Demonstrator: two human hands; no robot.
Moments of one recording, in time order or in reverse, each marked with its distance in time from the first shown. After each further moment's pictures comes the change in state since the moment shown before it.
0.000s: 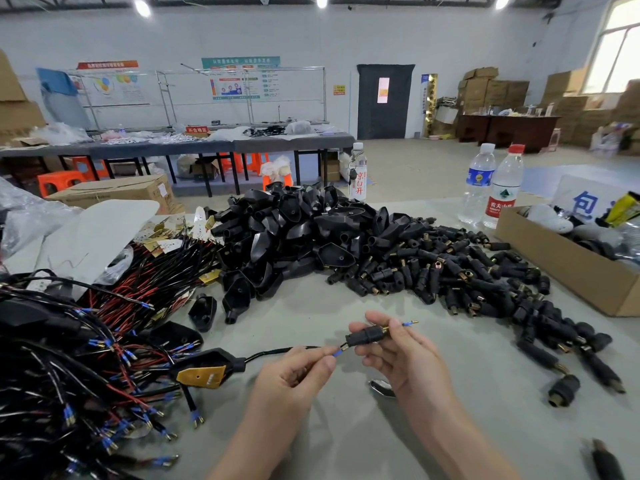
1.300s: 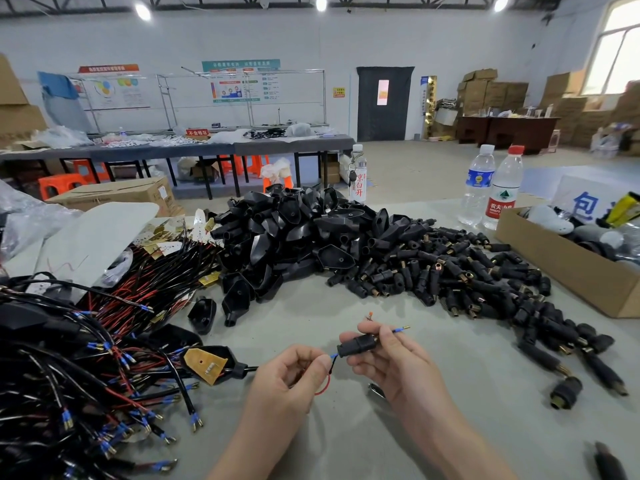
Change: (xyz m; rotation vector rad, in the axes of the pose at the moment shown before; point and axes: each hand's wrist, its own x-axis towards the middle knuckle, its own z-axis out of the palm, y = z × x) left_hand 0.002 -0.008 -0.005 -0.049 -0.009 -0.070; right_hand -0.001 0.009 0.001 0.021 -0.071 0.013
